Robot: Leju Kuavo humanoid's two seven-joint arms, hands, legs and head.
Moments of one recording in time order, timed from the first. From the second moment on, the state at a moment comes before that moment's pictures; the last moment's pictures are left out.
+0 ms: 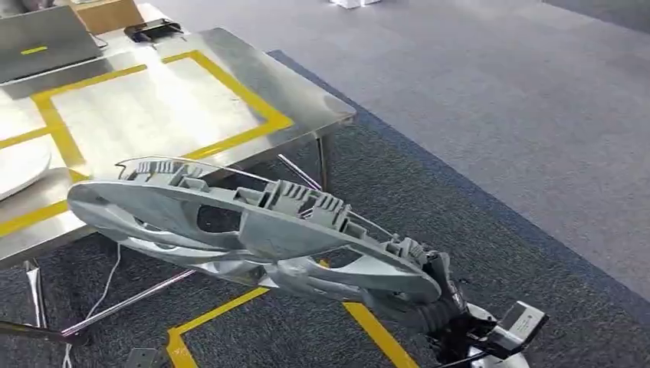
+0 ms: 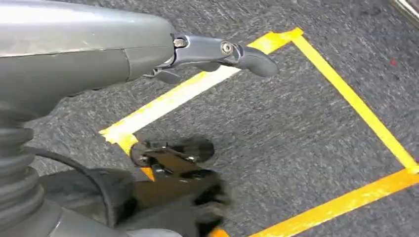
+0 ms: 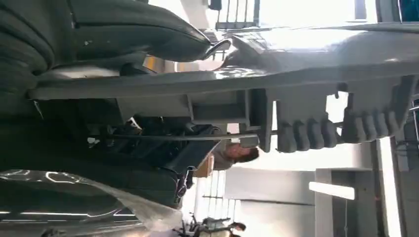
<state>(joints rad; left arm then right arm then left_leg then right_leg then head) 0.18 -0.18 0.29 -0.83 -0.52 0.06 -0.17 0.12 -0.12 0.45 -1.92 -0.05 0.09 -0.55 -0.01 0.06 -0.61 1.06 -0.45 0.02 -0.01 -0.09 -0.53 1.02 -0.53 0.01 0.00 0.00</state>
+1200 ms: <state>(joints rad) 0.18 -0.16 0.25 -0.83 -0.46 0.08 -0.16 0.12 -0.12 0.43 -1.92 -0.05 0.06 -0.53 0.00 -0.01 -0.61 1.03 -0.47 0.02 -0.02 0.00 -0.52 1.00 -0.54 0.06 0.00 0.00</state>
